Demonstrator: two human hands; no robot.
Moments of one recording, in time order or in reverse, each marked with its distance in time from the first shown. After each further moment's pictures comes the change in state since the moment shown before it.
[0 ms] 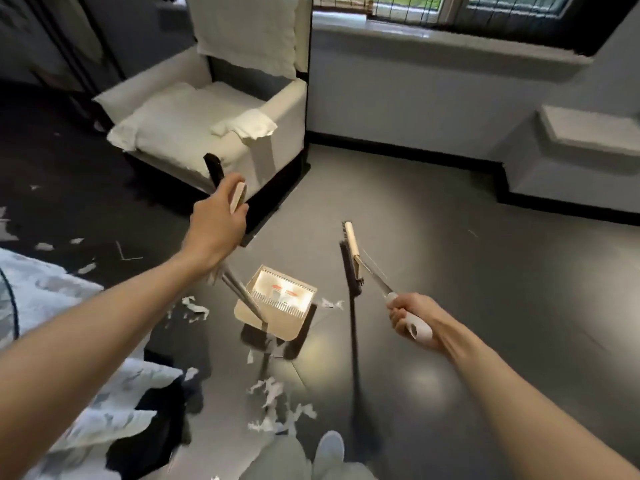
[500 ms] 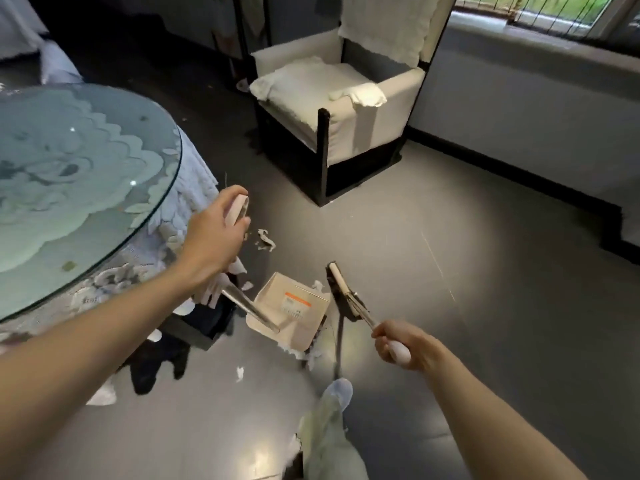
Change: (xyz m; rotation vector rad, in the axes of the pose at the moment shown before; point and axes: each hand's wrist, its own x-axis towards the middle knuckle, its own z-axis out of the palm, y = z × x) left_hand -0.307 -0.025 -0.057 -0.069 0.274 -0.306; right_hand -0.036 0.198 -0.014 -0.554 -0.176 0.214
